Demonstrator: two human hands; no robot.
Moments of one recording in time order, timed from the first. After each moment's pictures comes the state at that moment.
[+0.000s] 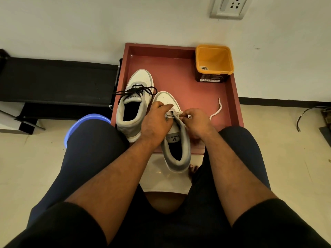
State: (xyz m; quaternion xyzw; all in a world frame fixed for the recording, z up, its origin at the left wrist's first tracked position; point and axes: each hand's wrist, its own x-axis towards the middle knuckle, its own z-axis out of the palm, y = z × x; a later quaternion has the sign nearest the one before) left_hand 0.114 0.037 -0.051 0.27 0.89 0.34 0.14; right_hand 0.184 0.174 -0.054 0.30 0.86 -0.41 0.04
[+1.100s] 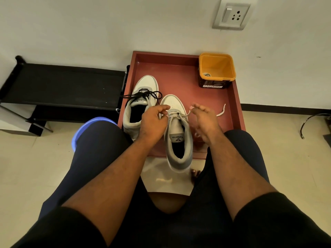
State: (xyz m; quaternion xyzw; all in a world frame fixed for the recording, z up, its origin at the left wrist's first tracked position) left_hand 0.112 0.019 -0.040 0.16 0.82 0.52 0.14; right_hand 0.183 0.172 -0.042 0.41 0.57 -0.70 -0.12
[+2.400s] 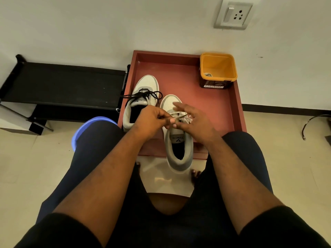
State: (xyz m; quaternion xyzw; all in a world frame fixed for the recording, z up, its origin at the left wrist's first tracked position) left_hand 0.097 0.005 -0.019 0.26 0.78 0.49 0.28; right_hand 0.193 0.161 -0.031 0.14 0.84 -0.52 -0.05
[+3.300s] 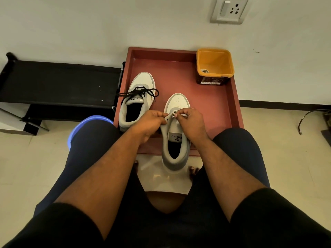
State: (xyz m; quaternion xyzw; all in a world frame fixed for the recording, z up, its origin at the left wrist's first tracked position) left_hand 0.101 0.022 -0.034 0.05 0.72 0.53 0.44; right_hand 0.177 0.150 -0.060 0.29 0.85 -0.42 -0.12
